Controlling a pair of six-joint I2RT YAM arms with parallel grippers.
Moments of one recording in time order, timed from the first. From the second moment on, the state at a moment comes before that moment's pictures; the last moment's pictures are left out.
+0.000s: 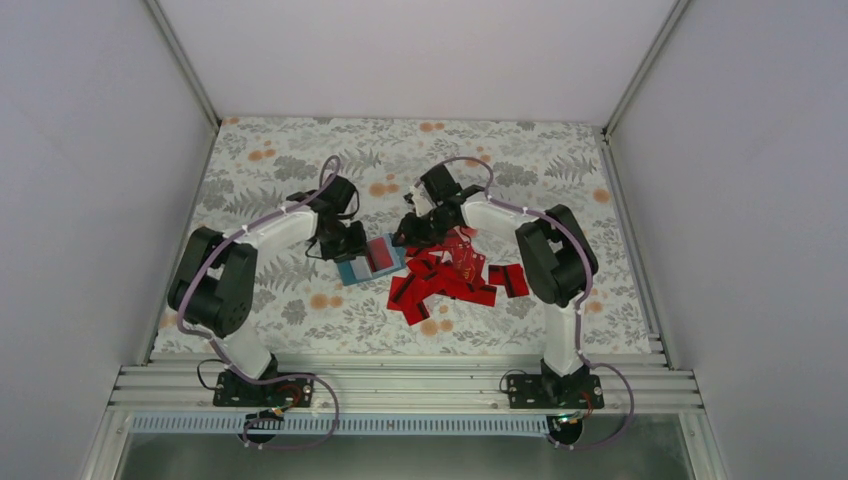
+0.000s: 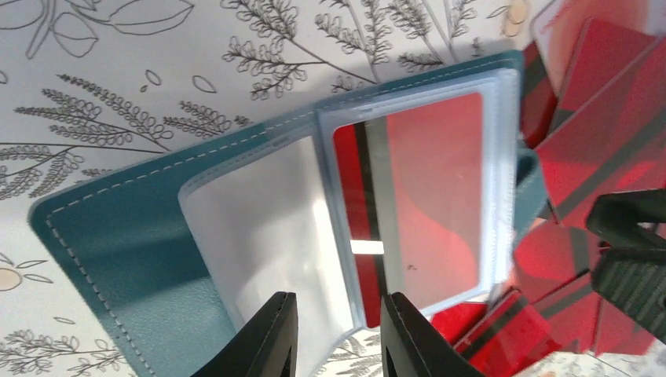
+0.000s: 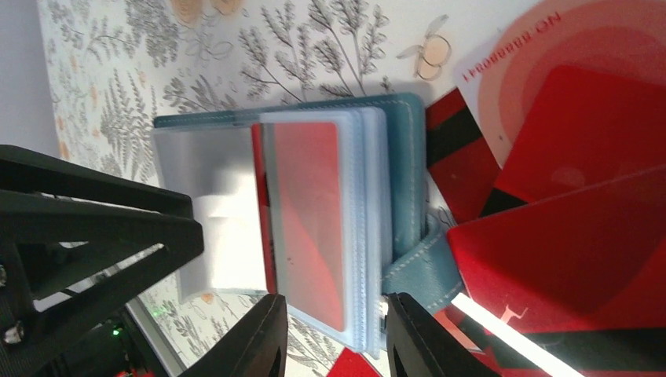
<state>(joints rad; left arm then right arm) -0.41 1.68 1.06 -0.67 0.28 -0.68 0.59 2.02 1.39 -0.48 -0.62 0.46</state>
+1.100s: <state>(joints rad) -0.46 1.89 1.23 -0.79 0.15 -0.64 0.62 2.11 1.45 -0.55 -0.50 0.42</state>
